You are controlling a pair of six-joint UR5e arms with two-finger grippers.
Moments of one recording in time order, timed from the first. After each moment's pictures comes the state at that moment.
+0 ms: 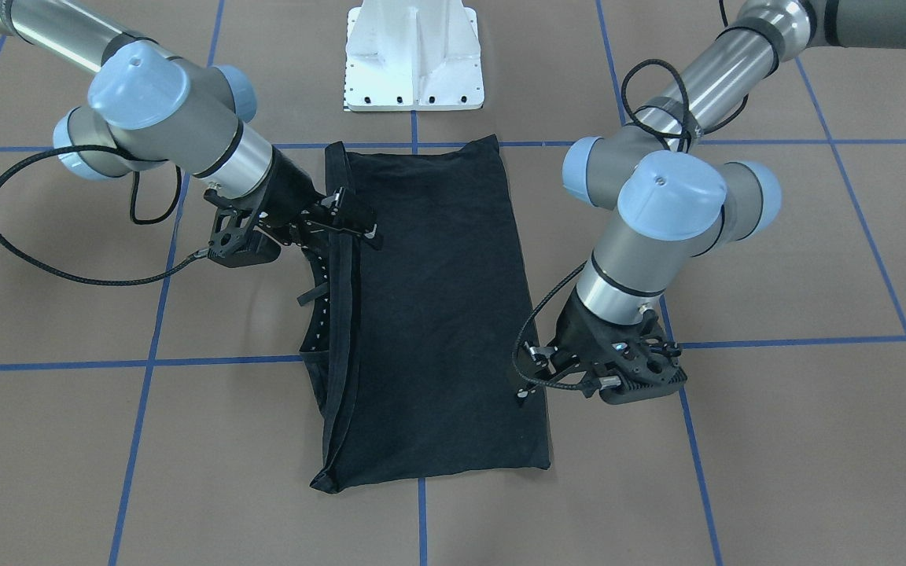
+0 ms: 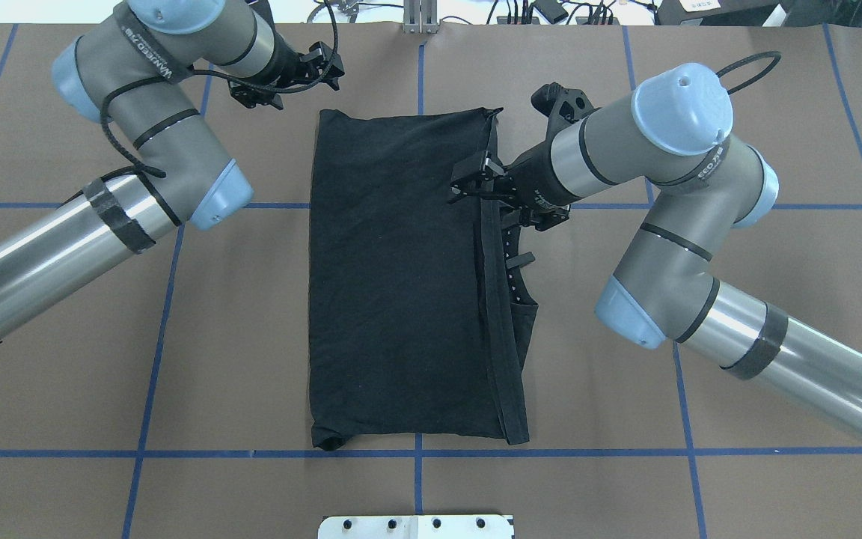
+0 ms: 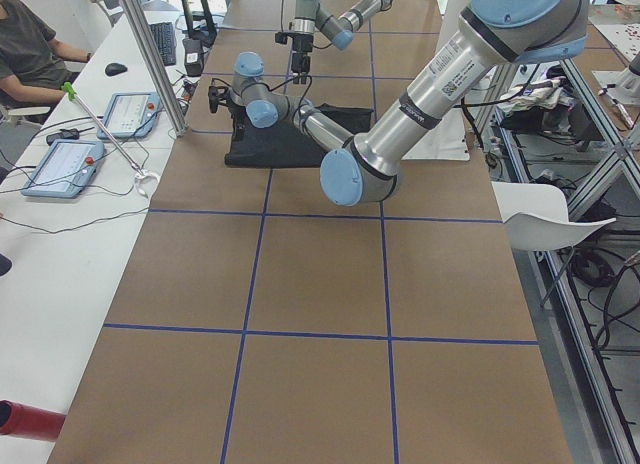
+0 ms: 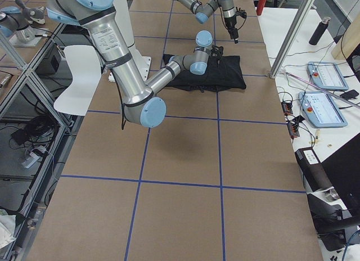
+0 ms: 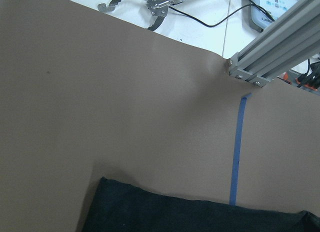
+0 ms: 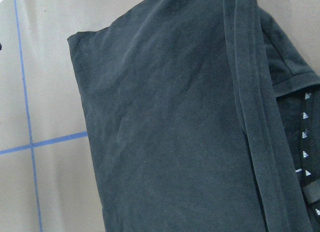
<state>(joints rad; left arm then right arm) -0.87 -2.35 -1.31 -2.08 -1.94 -1.29 0.70 -1.02 1.64 -0.95 2.11 1.51</state>
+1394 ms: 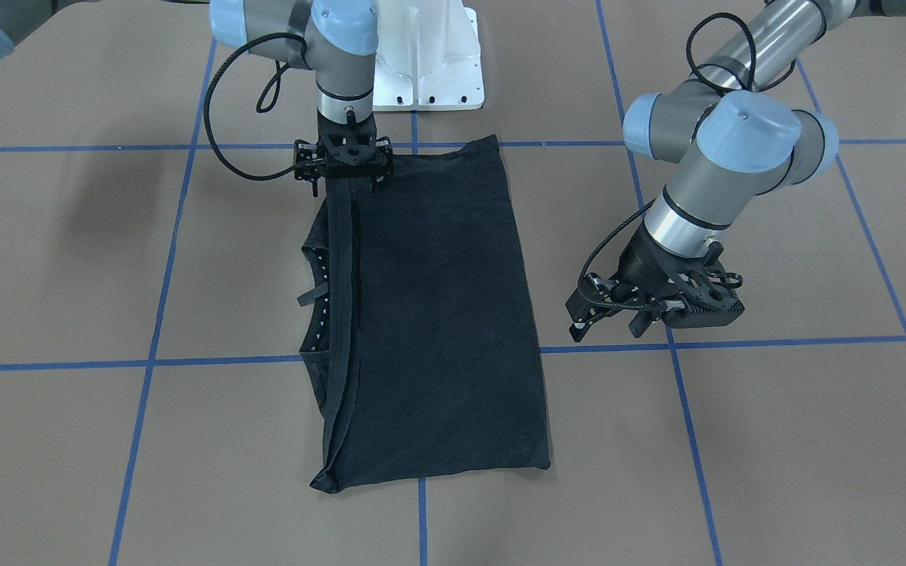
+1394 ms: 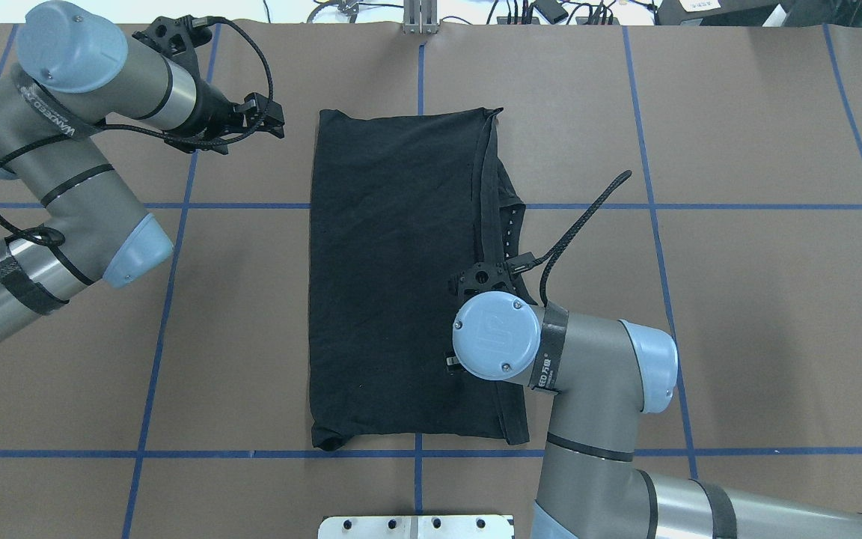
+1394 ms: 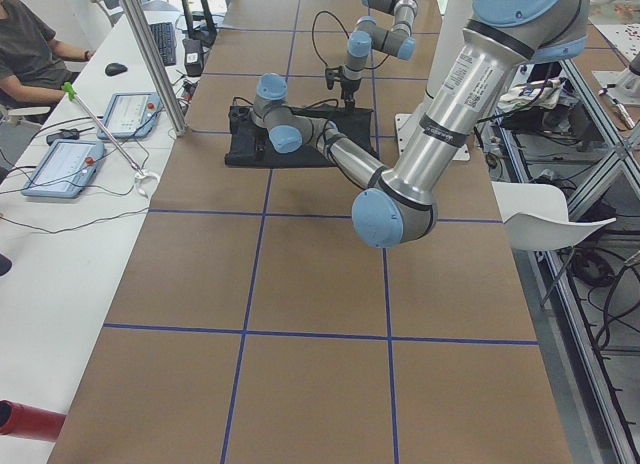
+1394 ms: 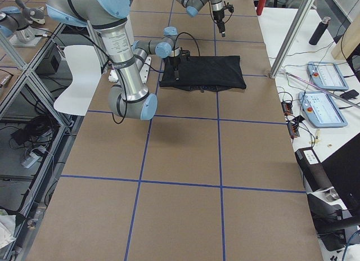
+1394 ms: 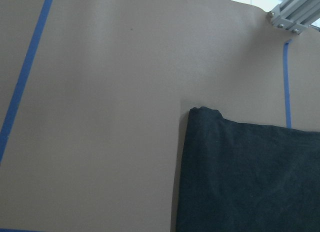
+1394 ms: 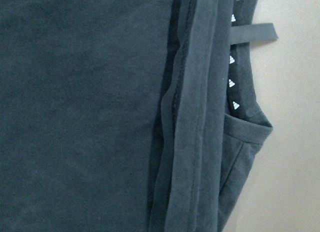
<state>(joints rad) -0.86 -2.12 -1.54 -2.08 -1.99 -1.25 0.31 -0.98 1.80 -1.76 1.63 1.15</state>
